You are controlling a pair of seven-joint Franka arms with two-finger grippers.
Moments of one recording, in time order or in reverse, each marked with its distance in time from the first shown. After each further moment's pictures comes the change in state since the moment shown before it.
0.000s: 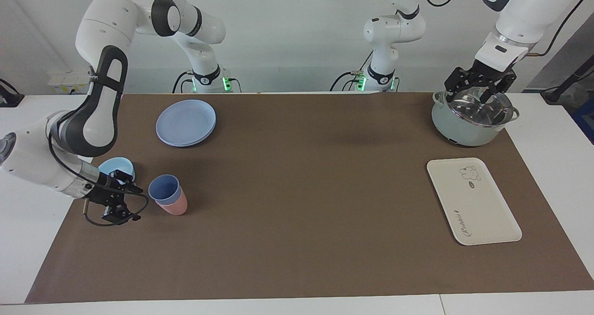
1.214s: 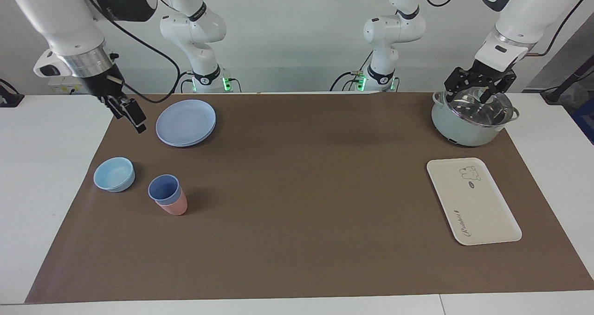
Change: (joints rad) left arm 0.000 0.000 0.000 0.000 0.000 0.000 0.000; right arm 0.152 -0.482 -0.001 -0.151 -0.290 -0.096 -0.145
